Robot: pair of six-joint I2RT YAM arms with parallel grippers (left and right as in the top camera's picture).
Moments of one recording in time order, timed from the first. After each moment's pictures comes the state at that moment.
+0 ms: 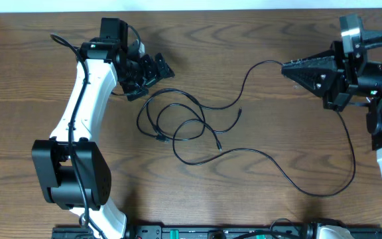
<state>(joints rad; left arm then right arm) -0.06 1.85 1.58 -1.00 0.47 -0.49 -0.10 1.23 1.30 -0.10 -1.52 0.30</state>
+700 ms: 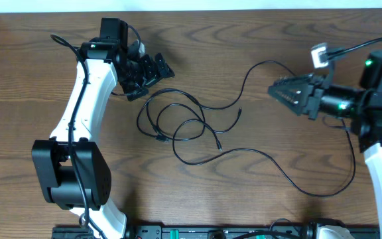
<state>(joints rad) -0.06 1.85 1.58 -1.00 0.47 -0.49 -0.06 1.23 1.13 -0.60 -1.13 0.13</state>
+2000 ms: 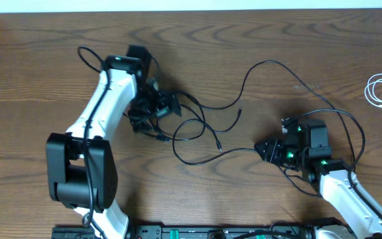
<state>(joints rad) -0.18 1.85 1.41 -1.21 0.36 -0.49 0.15 1.23 0.40 -0.18 -0.47 0.55</state>
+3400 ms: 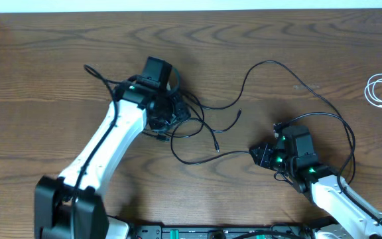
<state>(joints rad) -0.34 1.58 1.21 -0.89 0.30 -0.77 0.30 1.23 0.34 -0.06 -0.33 0.67</state>
